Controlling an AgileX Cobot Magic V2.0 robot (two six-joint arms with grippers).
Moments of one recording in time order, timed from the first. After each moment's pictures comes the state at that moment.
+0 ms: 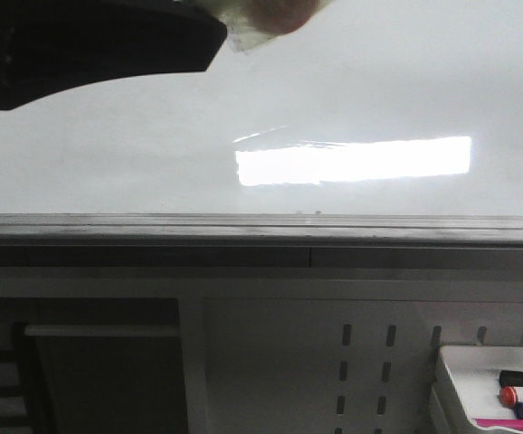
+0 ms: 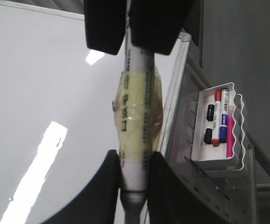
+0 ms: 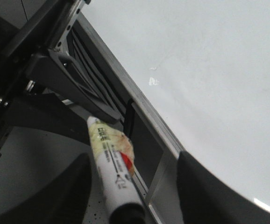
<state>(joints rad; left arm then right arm) -0.90 1.01 -0.47 0.51 -0.31 0.27 0.86 0.91 -0.85 0.09 0.49 -0.27</state>
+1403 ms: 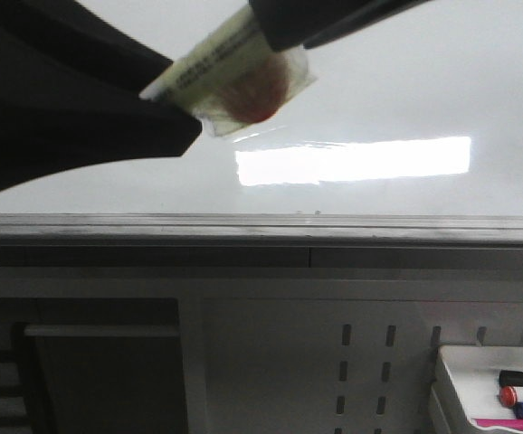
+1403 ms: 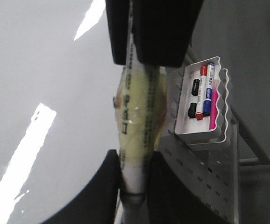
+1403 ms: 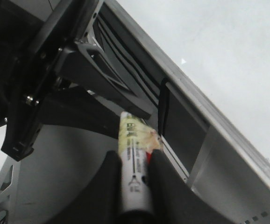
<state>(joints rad) -0.90 1.02 -0.40 0.49 -0.29 0.28 0.88 0.99 -0.77 0.23 0.41 -0.28</state>
